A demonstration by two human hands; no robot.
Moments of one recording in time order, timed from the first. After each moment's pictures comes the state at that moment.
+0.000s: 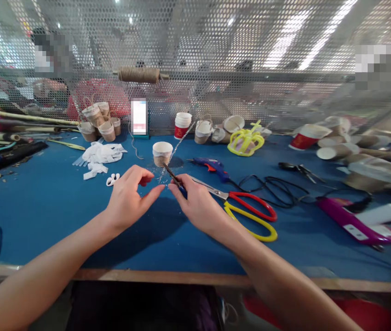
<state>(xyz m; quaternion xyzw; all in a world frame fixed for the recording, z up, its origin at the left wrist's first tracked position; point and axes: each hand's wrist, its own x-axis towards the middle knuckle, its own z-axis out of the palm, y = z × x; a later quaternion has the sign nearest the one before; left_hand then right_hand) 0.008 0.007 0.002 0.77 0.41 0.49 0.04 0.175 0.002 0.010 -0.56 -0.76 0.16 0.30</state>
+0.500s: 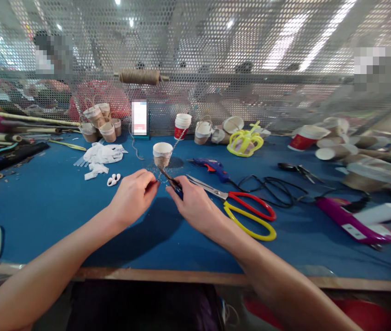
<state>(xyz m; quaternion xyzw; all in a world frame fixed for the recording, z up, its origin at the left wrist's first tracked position) 0.010 0.012 0.010 0.82 0.45 0.37 0.05 0.170 0.001 0.006 -0.59 -0.76 0.13 0.25</state>
